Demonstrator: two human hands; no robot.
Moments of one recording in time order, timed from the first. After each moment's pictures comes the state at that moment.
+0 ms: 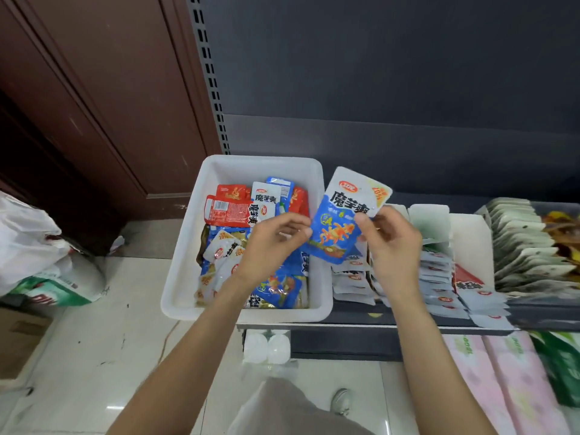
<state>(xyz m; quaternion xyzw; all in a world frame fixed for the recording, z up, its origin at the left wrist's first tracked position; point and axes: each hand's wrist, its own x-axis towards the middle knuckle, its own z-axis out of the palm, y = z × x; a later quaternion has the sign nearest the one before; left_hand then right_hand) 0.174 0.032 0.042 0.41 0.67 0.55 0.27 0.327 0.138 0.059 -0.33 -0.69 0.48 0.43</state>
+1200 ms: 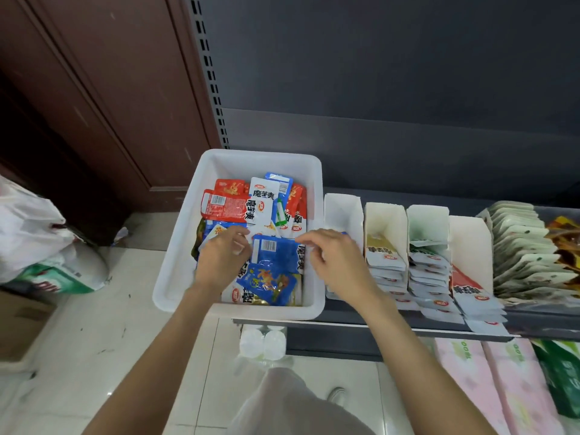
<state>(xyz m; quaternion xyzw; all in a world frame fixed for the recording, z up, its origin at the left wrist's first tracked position) 0.133 -0.004 -0.017 0.35 0.87 0.32 0.12 0.307 0.126 0.038 -0.23 -0.92 0.28 0.14</state>
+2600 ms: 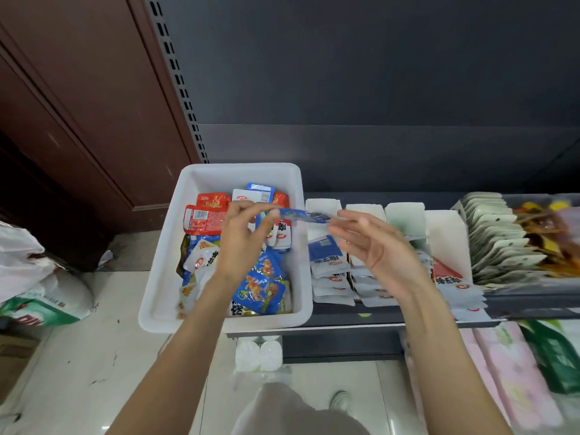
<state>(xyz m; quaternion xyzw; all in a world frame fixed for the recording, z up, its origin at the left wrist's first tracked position) 0.170 0.049 0.045 0.39 0.75 0.52 0.11 0.363 0.161 0.082 -0.28 -0.49 0.79 0.26</state>
